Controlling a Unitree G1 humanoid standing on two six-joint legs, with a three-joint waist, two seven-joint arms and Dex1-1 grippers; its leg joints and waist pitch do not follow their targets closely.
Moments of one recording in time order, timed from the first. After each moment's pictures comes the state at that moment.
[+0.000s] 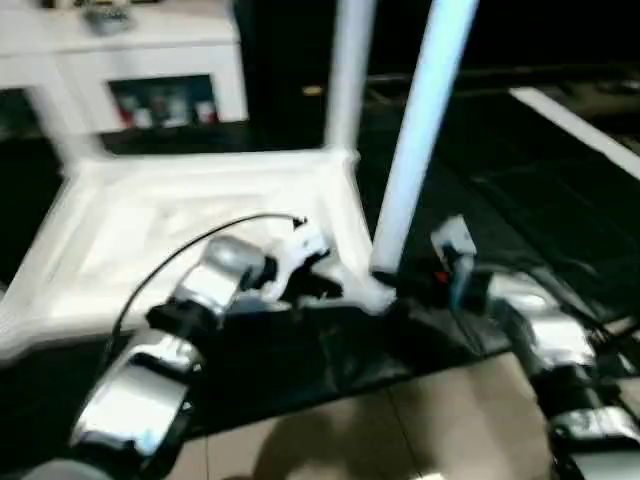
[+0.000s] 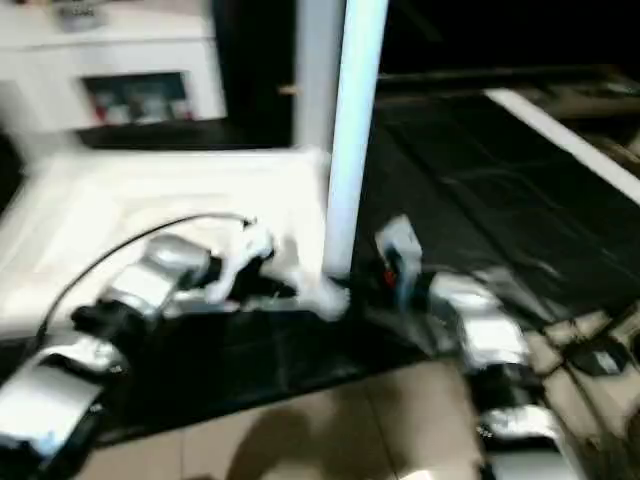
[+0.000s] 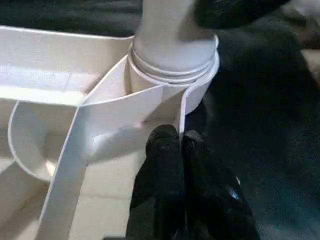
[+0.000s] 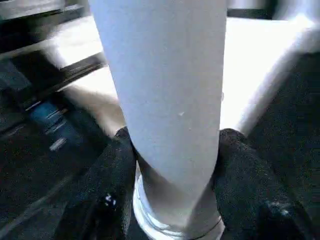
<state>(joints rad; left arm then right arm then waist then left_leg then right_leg) -0.82 0.15 -0.22 0.90 0.07 0.20 -1.01 -0.53 -0.25 -0.01 0.59 0.20 0.19 0.85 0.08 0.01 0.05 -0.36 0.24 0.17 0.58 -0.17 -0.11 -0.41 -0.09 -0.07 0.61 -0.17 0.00</state>
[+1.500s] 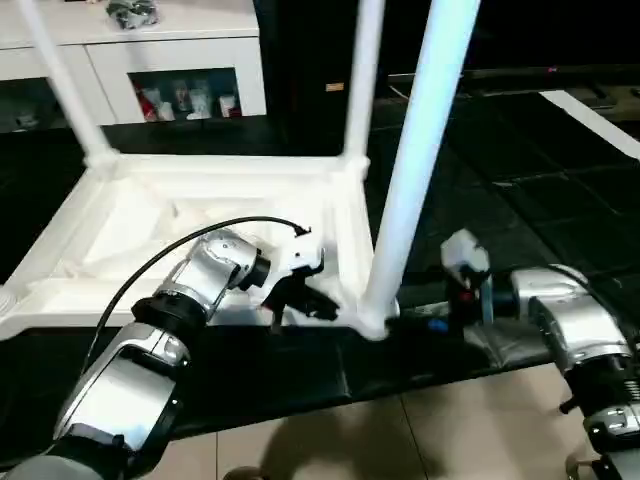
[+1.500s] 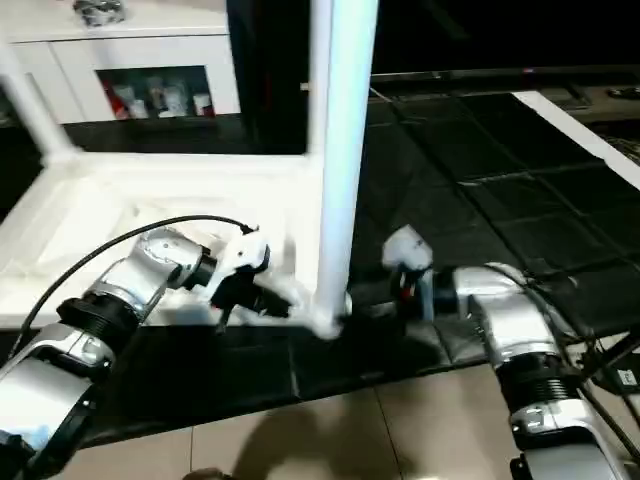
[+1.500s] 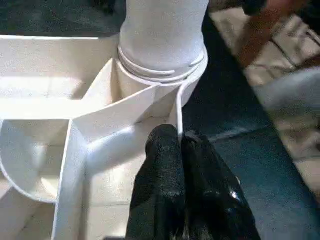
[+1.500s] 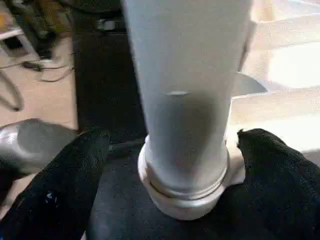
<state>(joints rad) -0.81 0.29 -0.35 0.86 0.08 0.00 -1.49 -0.50 -0.48 0.16 0.52 0.21 0.12 1.45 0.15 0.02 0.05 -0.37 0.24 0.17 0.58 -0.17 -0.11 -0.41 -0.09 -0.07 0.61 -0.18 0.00</state>
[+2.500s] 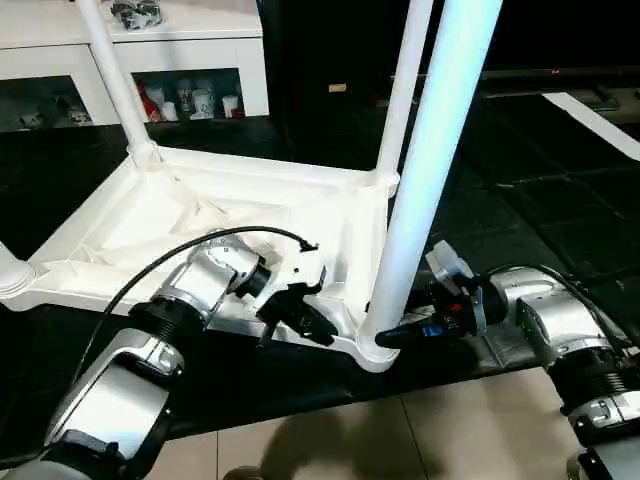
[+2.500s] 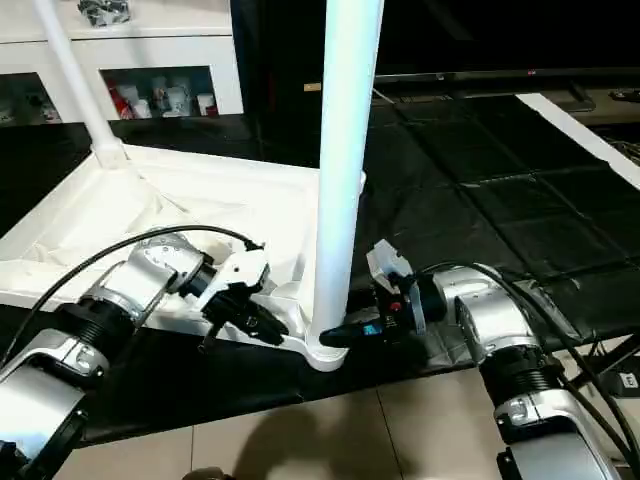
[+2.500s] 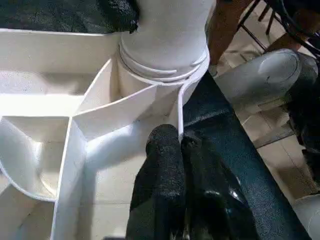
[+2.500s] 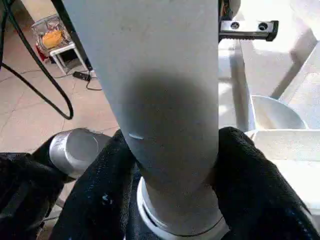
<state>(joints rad) -0.79 0.30 -0.39 0.79 0.08 0.01 -1.56 -0.53 -0.45 0.19 0.55 0.25 0.17 1.57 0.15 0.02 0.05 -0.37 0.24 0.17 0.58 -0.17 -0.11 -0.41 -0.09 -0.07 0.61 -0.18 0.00</state>
